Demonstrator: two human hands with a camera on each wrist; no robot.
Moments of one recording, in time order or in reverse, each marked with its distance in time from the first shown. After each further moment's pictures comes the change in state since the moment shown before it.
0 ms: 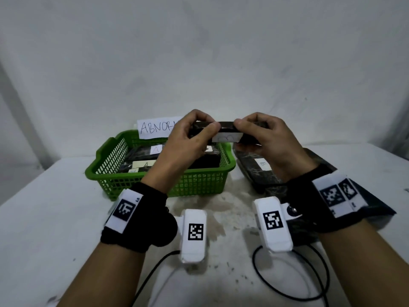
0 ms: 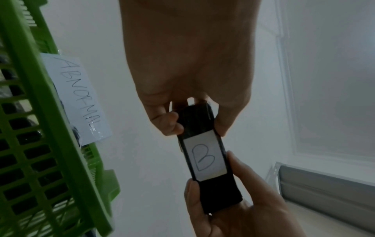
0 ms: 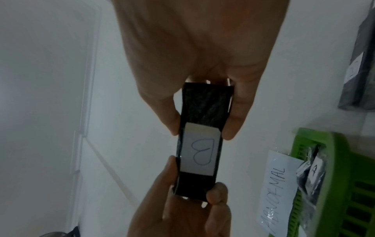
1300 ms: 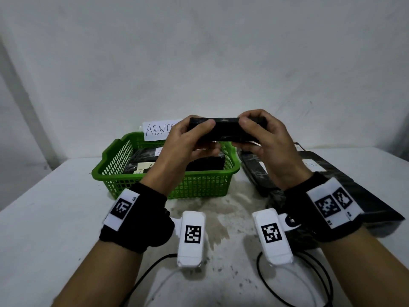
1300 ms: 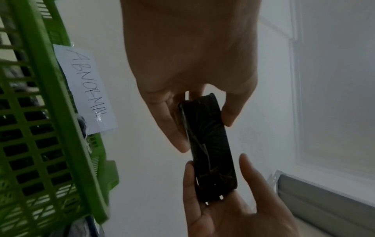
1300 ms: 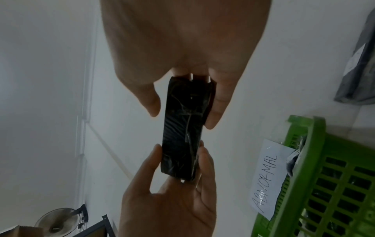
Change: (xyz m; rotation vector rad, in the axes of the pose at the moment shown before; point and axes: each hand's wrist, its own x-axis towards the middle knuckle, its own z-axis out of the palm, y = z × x) left_hand 0.001 0.000 -0.008 -0.284 0.021 -0.086; right_hand -0.003 0.007 0.010 0.108 -0.041 -0.163
